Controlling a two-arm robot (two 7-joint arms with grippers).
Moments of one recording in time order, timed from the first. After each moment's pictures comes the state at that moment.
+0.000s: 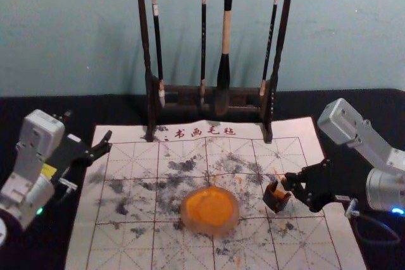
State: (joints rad) left arm -0.20 0.60 0.45 -1.41 -0.25 -0.12 0.03; right arm 0.30 0.75 -0.51 -1.68 0.33 0.44 0.58
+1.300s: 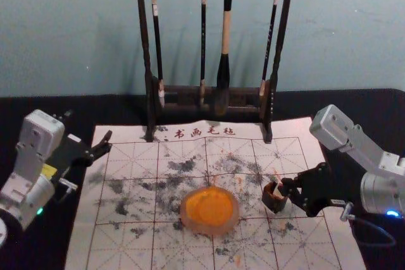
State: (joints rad) left arm -0.20 0.60 0.45 -1.41 -0.25 -0.12 0.03; right arm 0.32 0.74 -0.54 -1.65 0.30 0.45 0.60
